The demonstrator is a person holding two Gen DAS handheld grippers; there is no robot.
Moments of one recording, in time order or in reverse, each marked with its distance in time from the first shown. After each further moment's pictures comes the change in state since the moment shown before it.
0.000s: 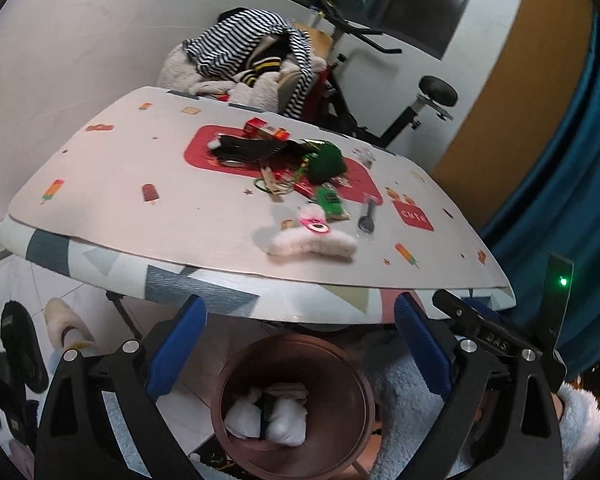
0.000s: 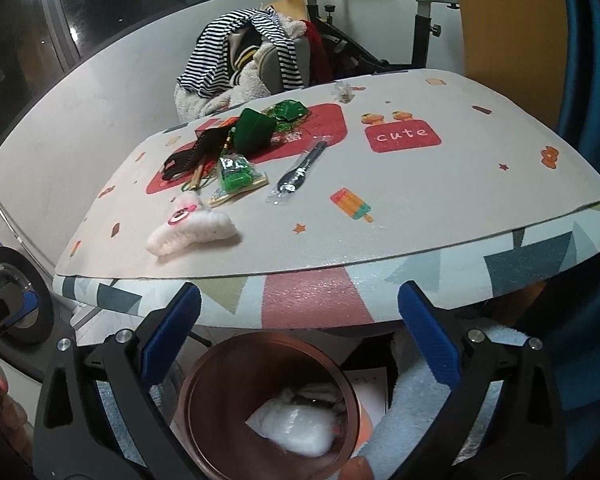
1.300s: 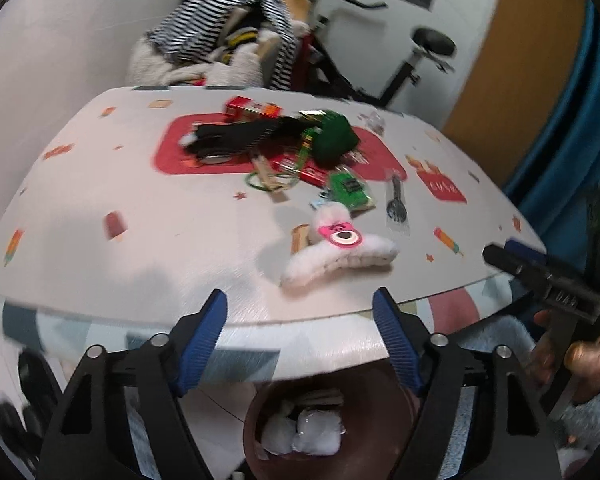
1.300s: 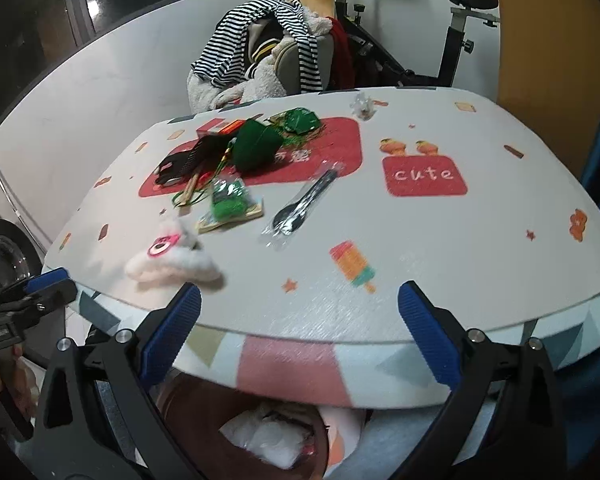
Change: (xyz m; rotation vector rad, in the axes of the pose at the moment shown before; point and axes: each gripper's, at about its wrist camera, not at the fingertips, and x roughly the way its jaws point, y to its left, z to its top) left arm 0.099 -0.002 0.037 0.192 0.131 0.021; right arm 0.038 -0.012 0.054 -0.090 0.033 0.034
